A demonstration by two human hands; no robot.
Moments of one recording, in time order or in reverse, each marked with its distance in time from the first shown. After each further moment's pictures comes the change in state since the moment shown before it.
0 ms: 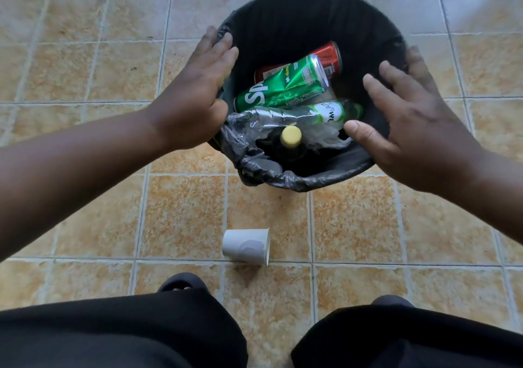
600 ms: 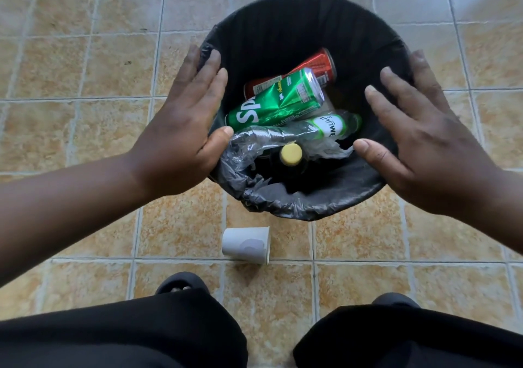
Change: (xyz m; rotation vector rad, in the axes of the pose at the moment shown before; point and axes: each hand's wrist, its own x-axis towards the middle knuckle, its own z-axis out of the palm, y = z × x) left_hand -0.042 -0.005 0.019 0.115 0.049 0.083; right_hand -0.018 0.005 0.010 -0.059 0.052 -0.122
